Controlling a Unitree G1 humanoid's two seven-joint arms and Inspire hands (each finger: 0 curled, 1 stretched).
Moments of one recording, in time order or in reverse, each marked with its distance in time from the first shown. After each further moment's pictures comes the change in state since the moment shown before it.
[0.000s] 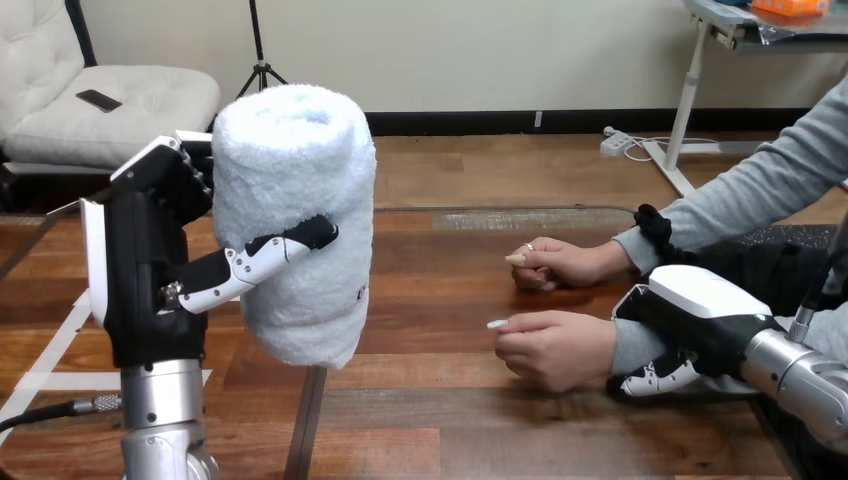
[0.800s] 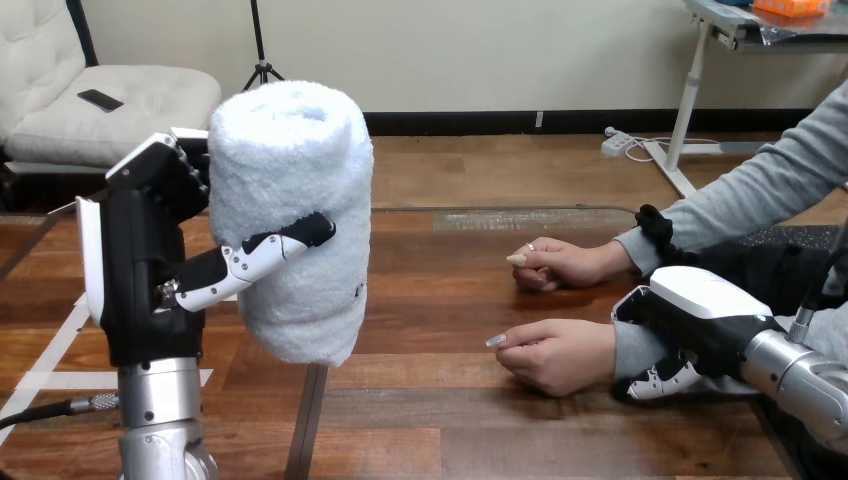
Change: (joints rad) left arm 0.001 0.002 0.000 -0.015 -0.002 0.009 0.003; right arm 0.000 0.001 0.006 0.000 -0.004 0.020 0.001
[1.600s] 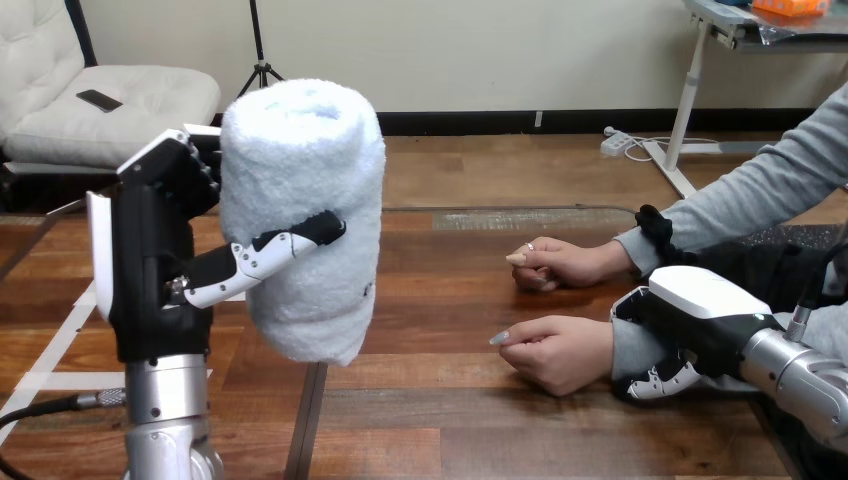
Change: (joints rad) left arm 0.000 0.002 -0.016 -0.019 0.004 0.013 0.013; right arm 0.000 0.000 0.000 -0.011 -0.015 0.016 0.000
